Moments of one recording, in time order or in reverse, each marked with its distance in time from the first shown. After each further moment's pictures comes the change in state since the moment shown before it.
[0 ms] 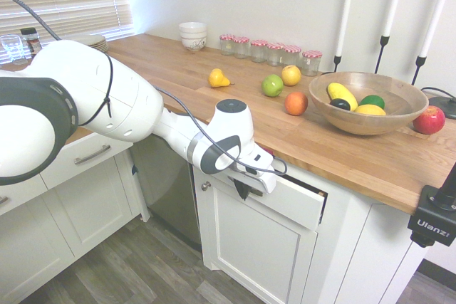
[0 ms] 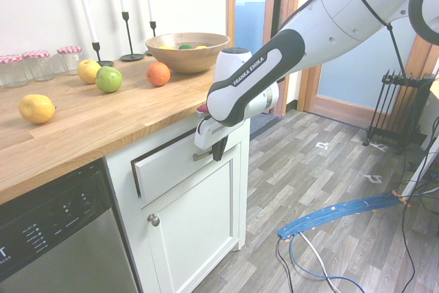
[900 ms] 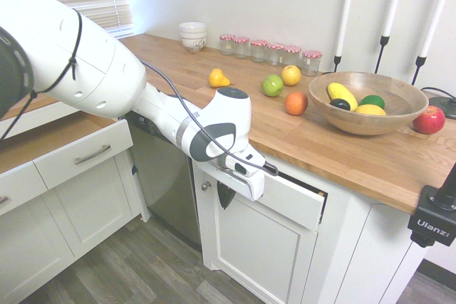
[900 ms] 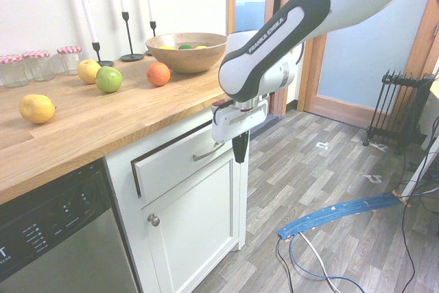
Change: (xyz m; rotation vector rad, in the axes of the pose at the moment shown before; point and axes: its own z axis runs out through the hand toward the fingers) arm -0.043 0.046 -0.068 -0.130 -0.232 0.054
